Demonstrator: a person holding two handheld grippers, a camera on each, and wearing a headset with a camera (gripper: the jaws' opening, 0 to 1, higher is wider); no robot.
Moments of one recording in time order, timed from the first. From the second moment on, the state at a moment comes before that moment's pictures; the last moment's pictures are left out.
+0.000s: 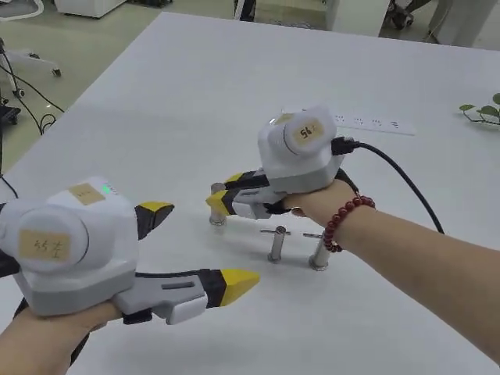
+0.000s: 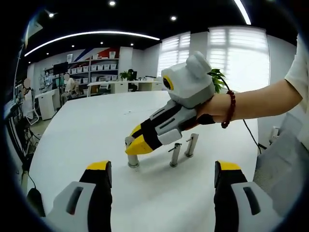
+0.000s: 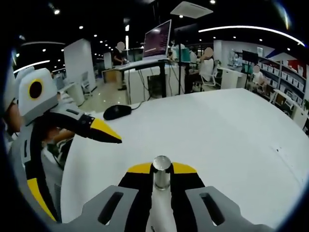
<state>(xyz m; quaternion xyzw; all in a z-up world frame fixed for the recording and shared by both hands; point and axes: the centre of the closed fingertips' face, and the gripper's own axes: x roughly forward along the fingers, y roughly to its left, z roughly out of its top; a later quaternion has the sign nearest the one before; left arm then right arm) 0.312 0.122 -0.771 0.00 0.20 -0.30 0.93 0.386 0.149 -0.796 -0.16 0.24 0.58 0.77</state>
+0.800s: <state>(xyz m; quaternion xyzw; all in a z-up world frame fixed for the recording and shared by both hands) 0.302 0.114 -0.763 0.00 0.19 -0.30 0.94 0.323 0.099 -0.785 -0.18 0.23 0.59 0.75</state>
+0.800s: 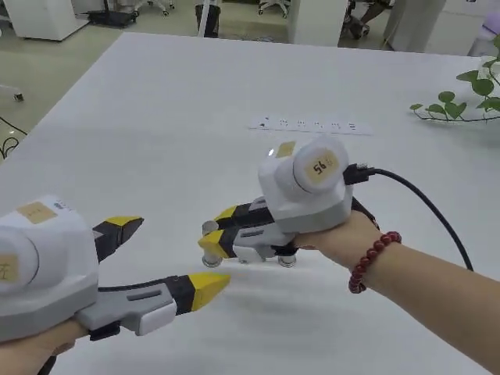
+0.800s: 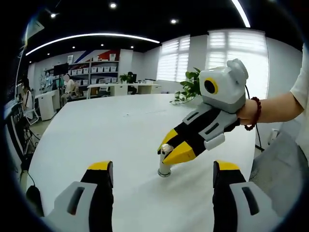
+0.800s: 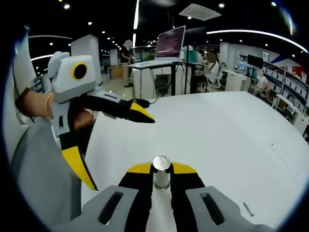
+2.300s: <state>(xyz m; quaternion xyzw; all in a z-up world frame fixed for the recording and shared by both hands) 0.295 0.083 -0.766 0.02 0.19 -0.34 0.92 0.315 0.018 -0.820 -0.18 0.26 0.53 0.79</state>
